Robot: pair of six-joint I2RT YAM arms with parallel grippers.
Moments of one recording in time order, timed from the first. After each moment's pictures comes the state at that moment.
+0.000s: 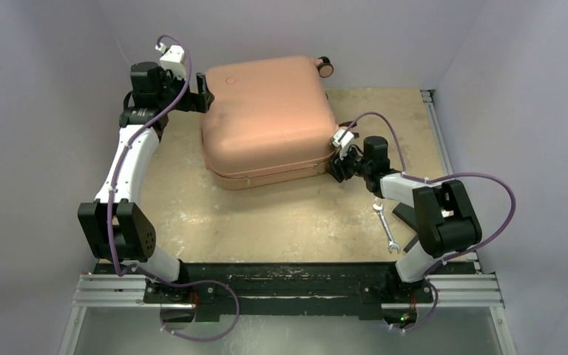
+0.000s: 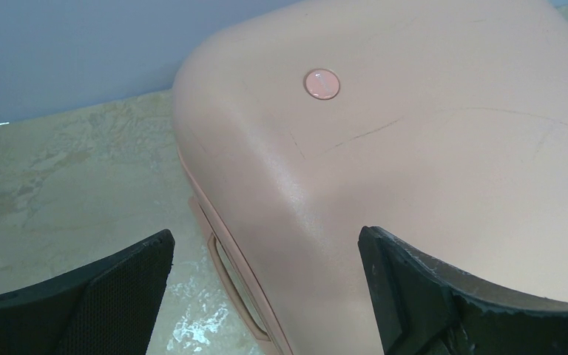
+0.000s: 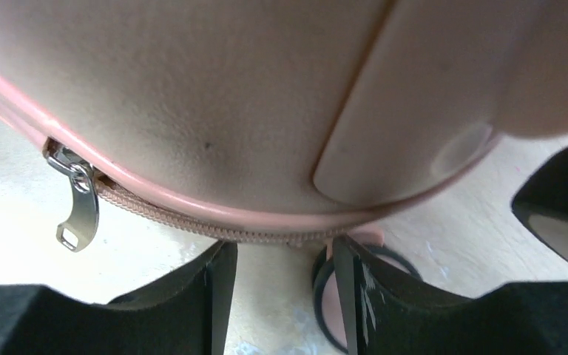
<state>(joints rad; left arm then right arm) 0.02 1.56 1.50 -0.31 0.34 0.03 0.22 1.61 0.73 0.35 -0.50 -0.39</state>
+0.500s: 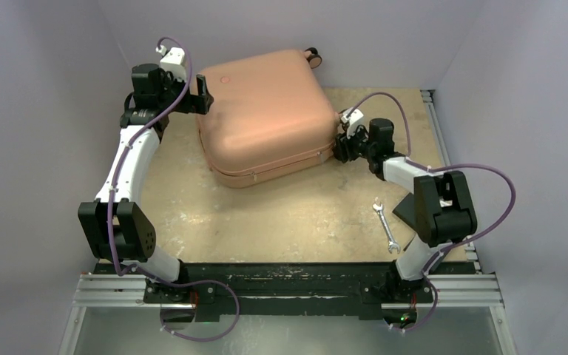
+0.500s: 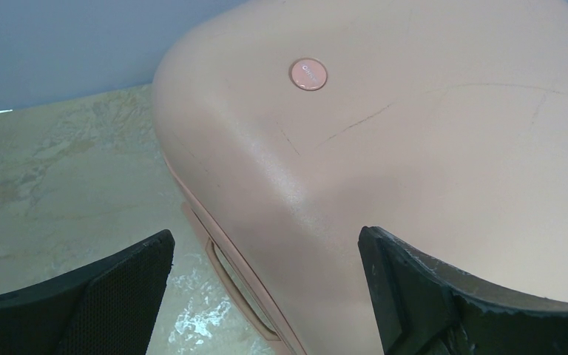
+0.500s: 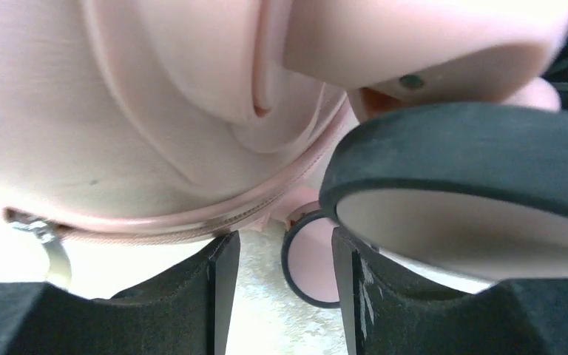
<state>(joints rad) 0.02 1.56 1.49 -0.32 0.32 0.03 0.18 1.71 0.93 0.30 -0.38 -0.28</state>
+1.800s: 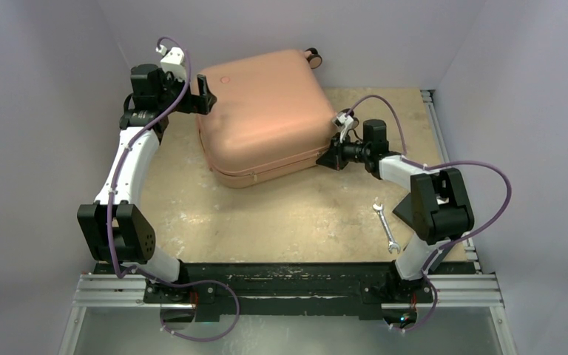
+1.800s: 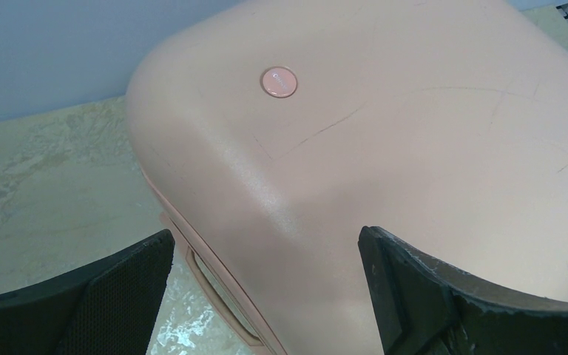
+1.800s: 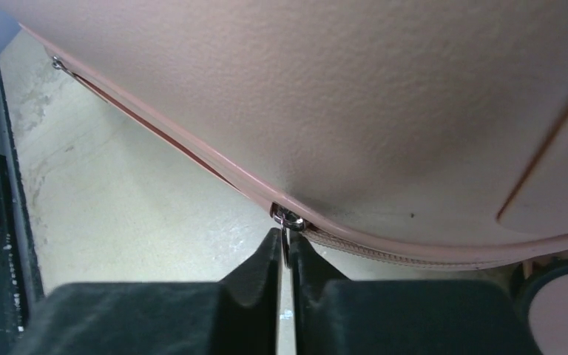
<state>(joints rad) 0.02 1.54 1.47 -0.29 0.37 0.00 0.19 1.73 0.96 0.18 -0.84 -0.02</state>
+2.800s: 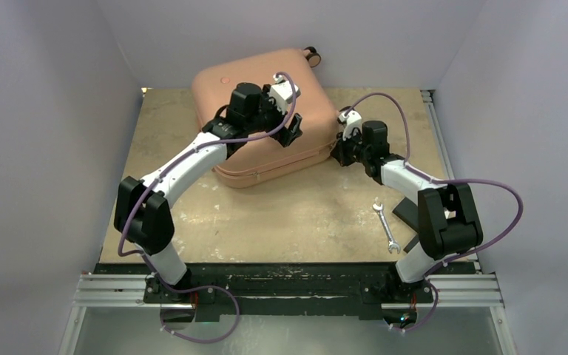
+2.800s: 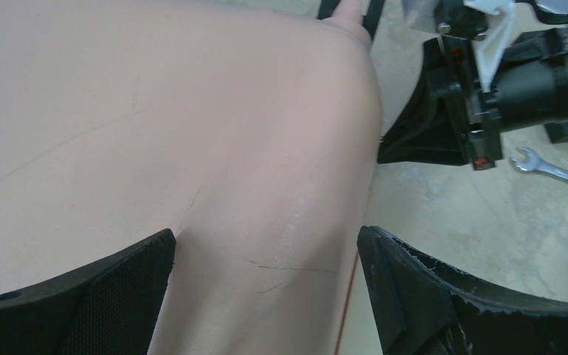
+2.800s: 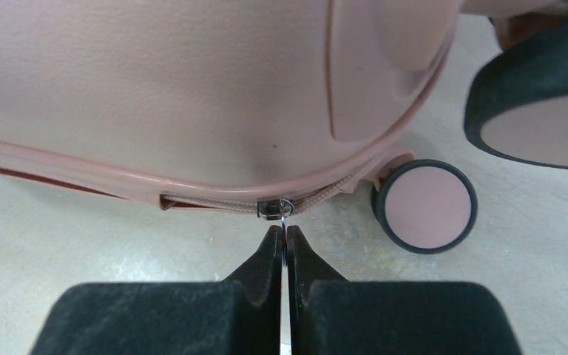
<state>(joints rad) -0.54 1.70 1.50 -0.20 0.34 0.15 0.23 1.60 0.92 0.12 -0.35 -0.08</state>
